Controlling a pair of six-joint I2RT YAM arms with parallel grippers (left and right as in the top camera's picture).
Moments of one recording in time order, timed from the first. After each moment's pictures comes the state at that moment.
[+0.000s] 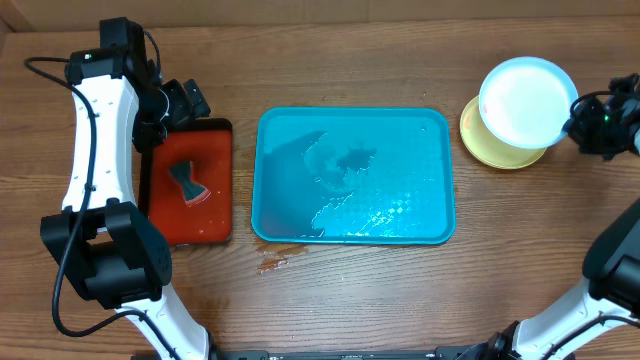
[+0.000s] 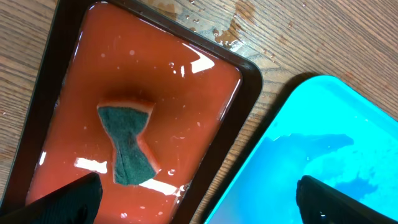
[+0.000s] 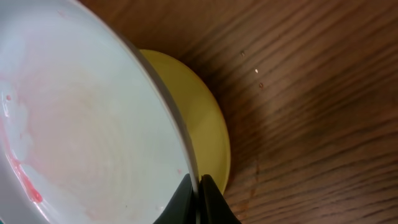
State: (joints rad) left arm 0.16 1.98 1.87 -1.25 0.14 -0.37; right arm -0.50 1.96 1.55 -0.81 -0.32 0.21
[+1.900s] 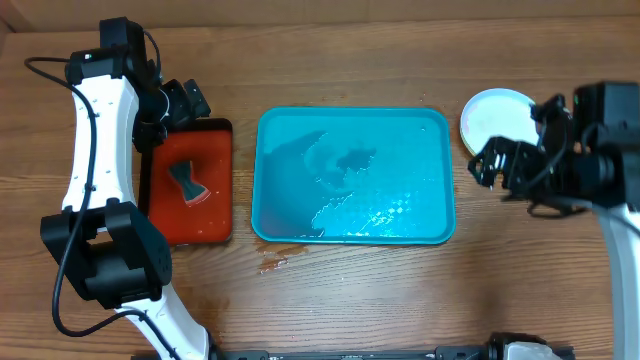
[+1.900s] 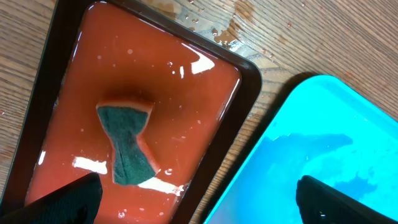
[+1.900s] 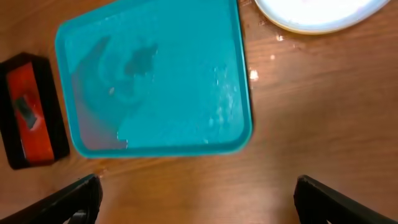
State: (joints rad) left arm 0.16 1.98 1.87 -1.25 0.14 -0.37; right arm -0.07 1.28 1.47 -1.40 -0.31 0.21
